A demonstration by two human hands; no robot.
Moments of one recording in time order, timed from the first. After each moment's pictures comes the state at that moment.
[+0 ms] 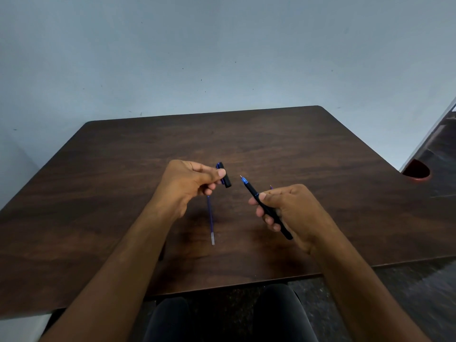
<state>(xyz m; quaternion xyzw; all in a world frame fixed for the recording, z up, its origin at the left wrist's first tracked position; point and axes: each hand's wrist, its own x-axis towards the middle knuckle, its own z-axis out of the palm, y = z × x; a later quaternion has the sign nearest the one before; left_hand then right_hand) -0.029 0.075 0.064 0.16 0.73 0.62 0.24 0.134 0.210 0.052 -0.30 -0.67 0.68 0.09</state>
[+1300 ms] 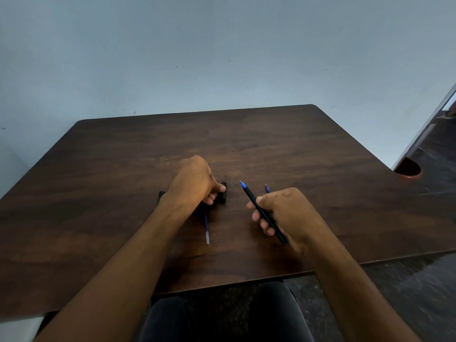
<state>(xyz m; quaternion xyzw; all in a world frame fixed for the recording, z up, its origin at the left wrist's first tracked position) -0.033 0.130 0.079 0.13 0.90 0.22 0.35 0.135 0.210 0.051 -0.35 -0.66 0.66 0.03</state>
